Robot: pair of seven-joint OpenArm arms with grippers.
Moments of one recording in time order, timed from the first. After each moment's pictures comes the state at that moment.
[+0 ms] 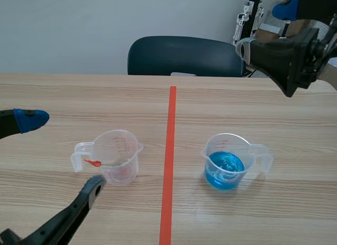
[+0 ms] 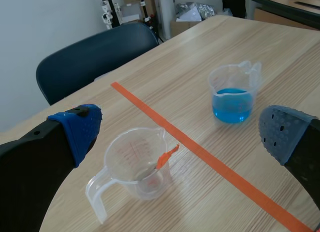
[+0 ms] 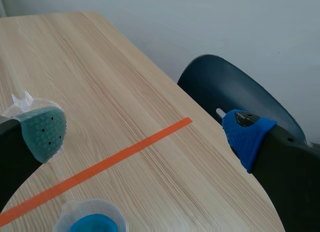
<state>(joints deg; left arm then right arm) 54.9 -34.1 -1.9 120.8 -1.6 -15.8 -30.2 -5.3 45.4 1.9 105.8 34.7 39.2 -4.8</state>
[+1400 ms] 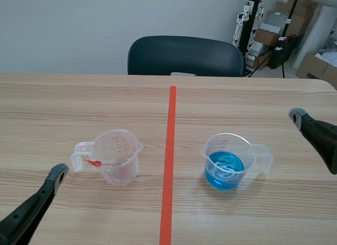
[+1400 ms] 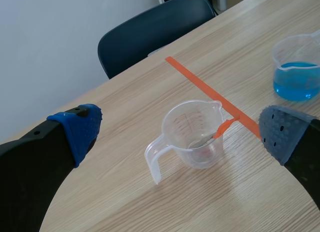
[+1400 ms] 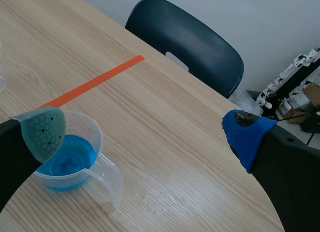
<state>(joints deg) 60.4 -21.0 -14.0 123.6 6.1 -16.9 -28.6 -31.5 28.1 25.4 105.8 6.8 41.9 15.4</state>
